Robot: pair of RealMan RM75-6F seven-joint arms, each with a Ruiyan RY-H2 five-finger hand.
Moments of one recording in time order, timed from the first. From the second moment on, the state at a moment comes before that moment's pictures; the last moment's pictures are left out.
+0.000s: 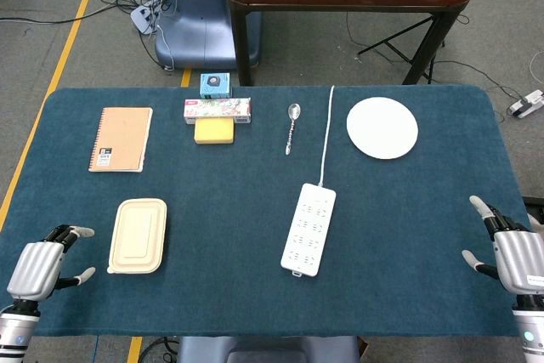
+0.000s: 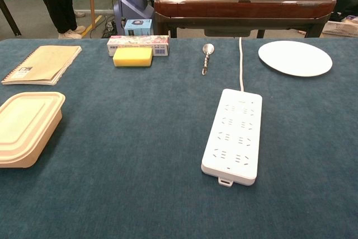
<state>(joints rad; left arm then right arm) -0.15 -1.15 -0.01 -1.60 1.53 1.41 0.01 0.08 -1.10 0.02 -1.63 -1.47 1.53 -0.10</state>
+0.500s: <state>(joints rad) -0.13 -1.14 0.00 -1.60 1.52 1.43 0.00 0.21 -1.11 0.07 -1.65 -1.46 1.34 -0.18</state>
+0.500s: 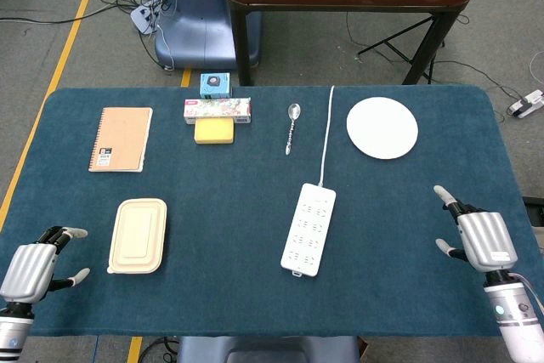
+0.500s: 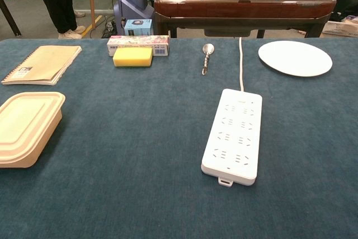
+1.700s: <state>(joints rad) -0.12 -1.13 -0.02 -1.59 1.48 1.42 0.01 0.73 -1.39 0.17 -1.64 -0.98 0.92 -0.76</state>
